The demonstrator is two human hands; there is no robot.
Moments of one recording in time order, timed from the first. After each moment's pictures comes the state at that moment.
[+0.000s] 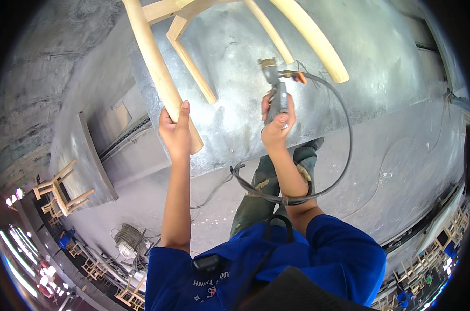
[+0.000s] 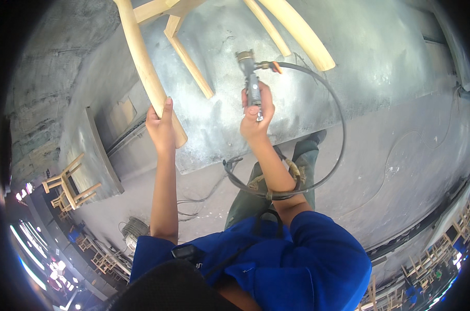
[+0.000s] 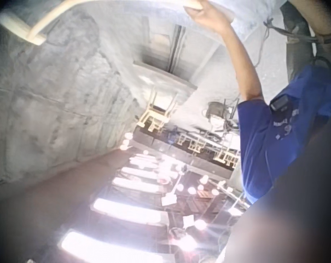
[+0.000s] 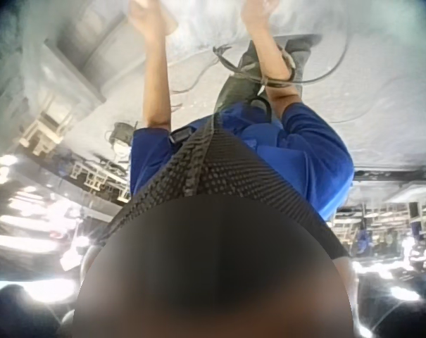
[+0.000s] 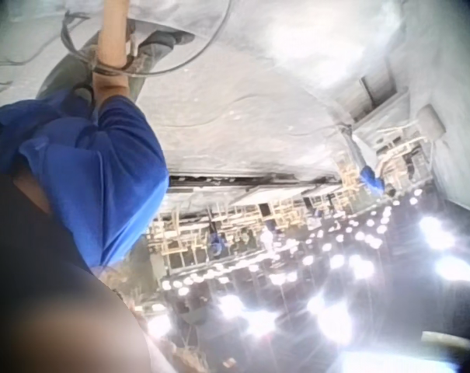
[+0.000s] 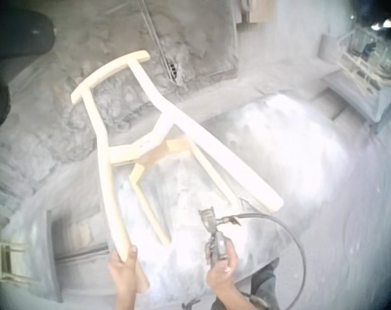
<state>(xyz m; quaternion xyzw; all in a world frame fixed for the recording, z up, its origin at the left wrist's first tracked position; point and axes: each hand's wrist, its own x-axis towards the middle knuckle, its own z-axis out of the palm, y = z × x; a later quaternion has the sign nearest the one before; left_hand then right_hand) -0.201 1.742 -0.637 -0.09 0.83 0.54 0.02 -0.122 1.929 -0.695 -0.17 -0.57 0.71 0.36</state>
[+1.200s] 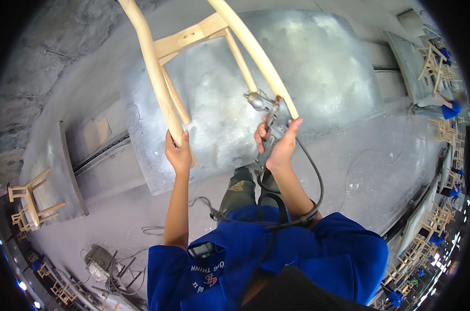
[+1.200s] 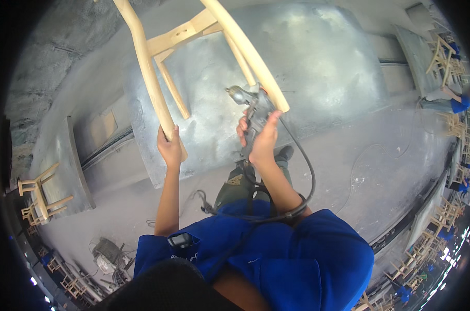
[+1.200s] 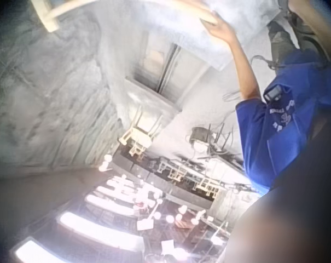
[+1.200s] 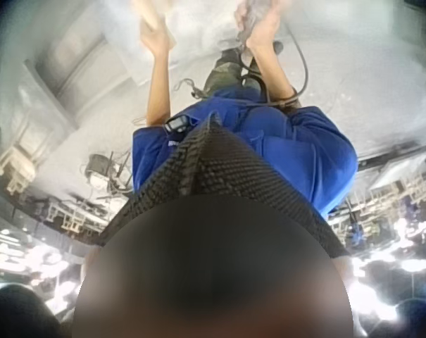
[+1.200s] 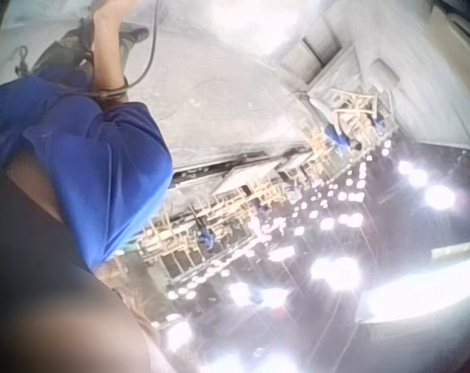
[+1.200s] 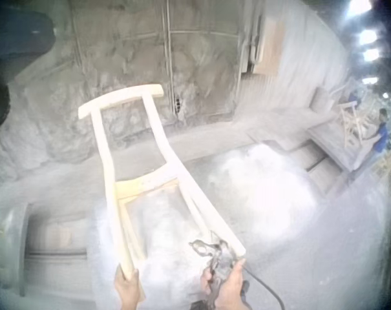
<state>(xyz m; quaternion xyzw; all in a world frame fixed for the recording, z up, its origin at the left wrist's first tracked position) -0.125 1.711 -0.650 -0.08 0.82 0.57 -0.04 -0.039 1.946 -0.568 -0.27 -0.41 0.86 0.14</state>
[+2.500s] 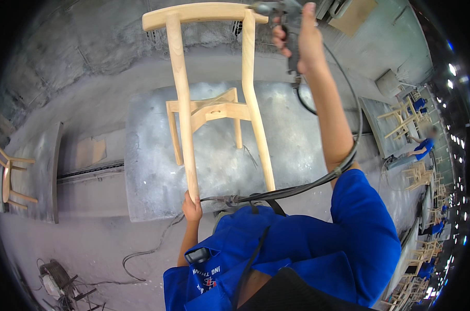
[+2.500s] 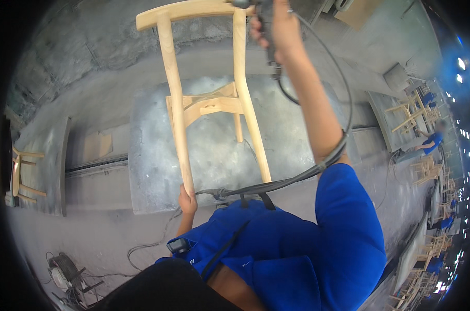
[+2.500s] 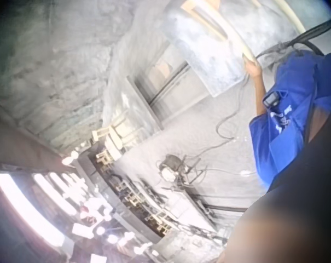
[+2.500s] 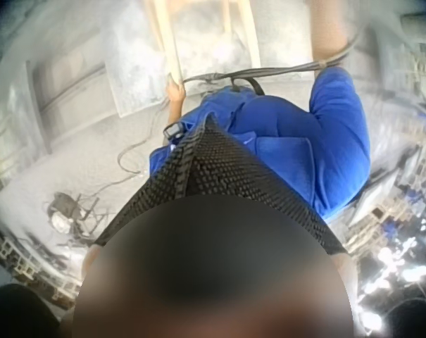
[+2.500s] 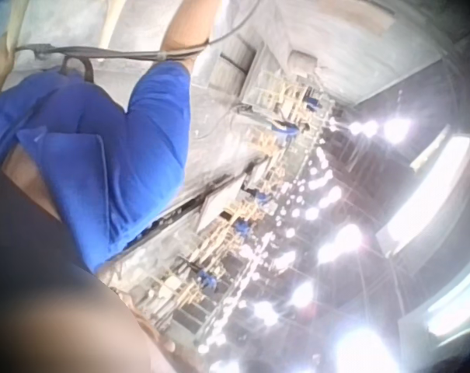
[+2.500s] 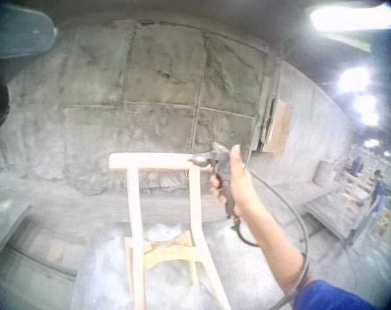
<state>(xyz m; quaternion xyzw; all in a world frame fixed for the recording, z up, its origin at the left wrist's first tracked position) 0.050 1.672 -0.769 0.00 0.86 0.50 -0.08 -0.155 1.972 -0.233 0.06 -0.72 0.66 0.19</state>
